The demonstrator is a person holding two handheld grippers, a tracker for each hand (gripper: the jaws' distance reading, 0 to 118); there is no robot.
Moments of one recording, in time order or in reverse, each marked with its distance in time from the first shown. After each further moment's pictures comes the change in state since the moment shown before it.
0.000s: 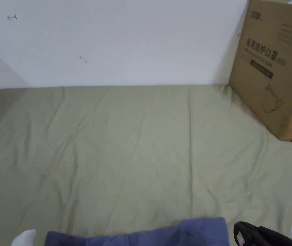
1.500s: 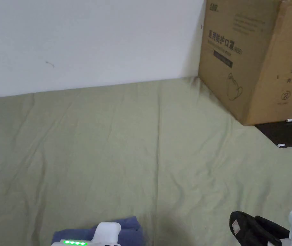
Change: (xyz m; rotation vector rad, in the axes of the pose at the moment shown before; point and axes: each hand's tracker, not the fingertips) left arm 0.185 -0.069 -0.150 -0.133 0.116 -0.492; right arm 0.069 -0.018 0.037 0.040 -0.071 -0.211
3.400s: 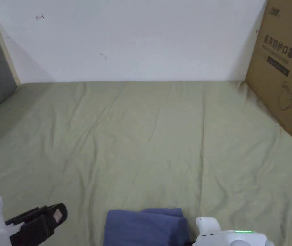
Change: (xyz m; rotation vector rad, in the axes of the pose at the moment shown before) left arm -0.164 -0.076 0.239 0.553 -0.139 0.370; right arm -0.068 -0.088 -0.212 -0.713 0.260 0.039
